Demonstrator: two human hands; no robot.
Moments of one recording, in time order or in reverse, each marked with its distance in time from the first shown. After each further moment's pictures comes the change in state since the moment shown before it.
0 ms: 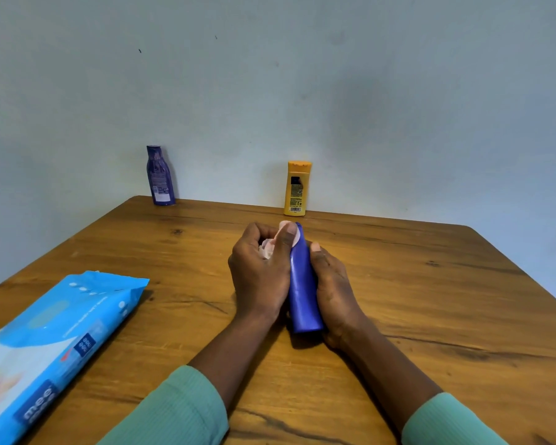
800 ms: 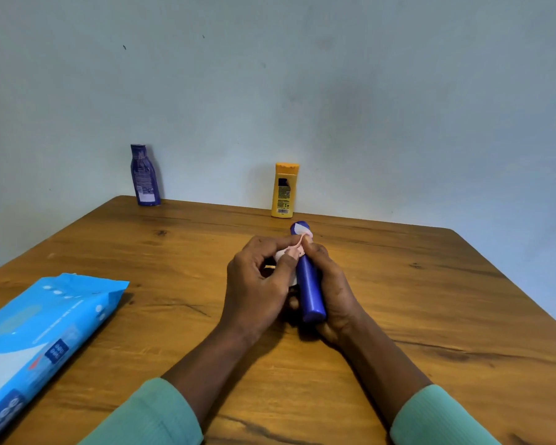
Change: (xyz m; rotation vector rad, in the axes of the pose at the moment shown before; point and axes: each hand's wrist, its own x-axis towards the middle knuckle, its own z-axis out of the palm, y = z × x) left_hand -0.014 0.006 -0.008 -0.037 -0.312 0.088; right_hand 0.010 -0.005 -0.017 0.207 -0.041 0.123
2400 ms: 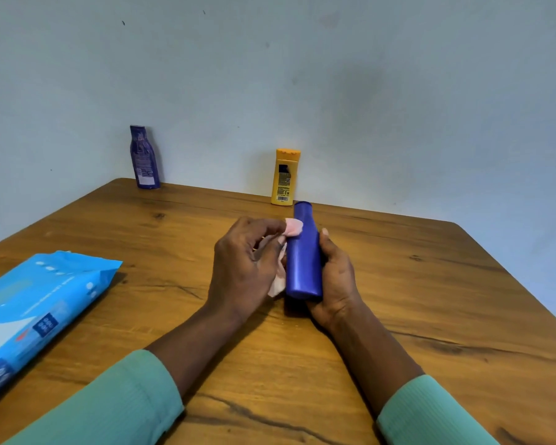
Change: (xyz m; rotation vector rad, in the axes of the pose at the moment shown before) left_hand 0.003 -0.007 -0.004 0.285 0.057 0.203; right_hand -0.001 -0.004 -0.009 0.245 0.167 0.048
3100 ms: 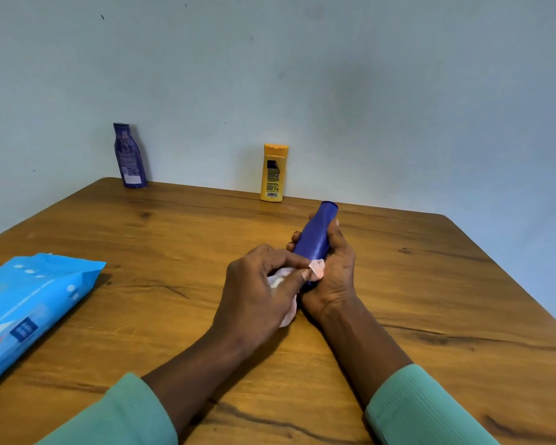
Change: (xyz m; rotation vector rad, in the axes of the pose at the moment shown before) left_hand -0.031 0.019 0.017 -0.076 -0.192 -0.196; right_hand 0.007 -0.006 -0.006 0.271 0.056 -0.025
